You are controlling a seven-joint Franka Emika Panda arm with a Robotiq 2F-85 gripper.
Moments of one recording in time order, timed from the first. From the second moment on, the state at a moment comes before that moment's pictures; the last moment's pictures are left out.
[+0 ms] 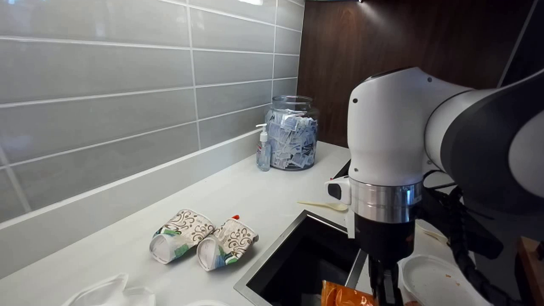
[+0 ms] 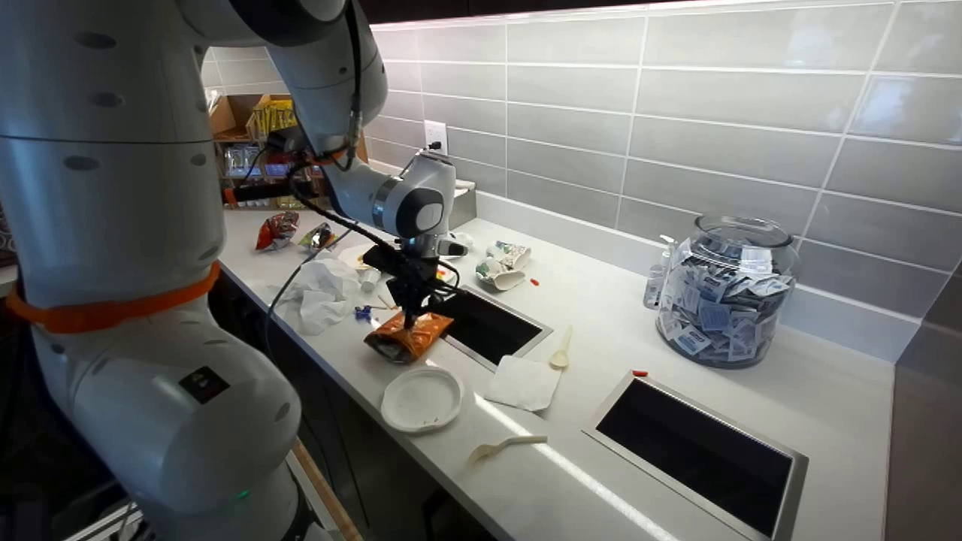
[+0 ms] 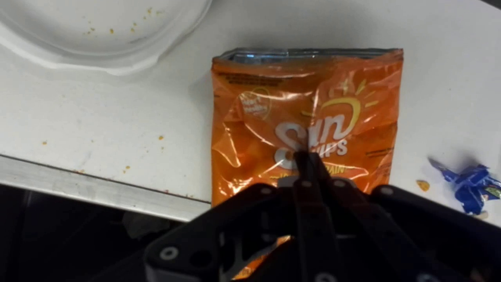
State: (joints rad) arm 0.25 0.17 0.28 -2.44 0.20 2.45 -0.03
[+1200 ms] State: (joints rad) arm 0.25 -0.03 0.27 -2.50 0.41 2.41 -0.25
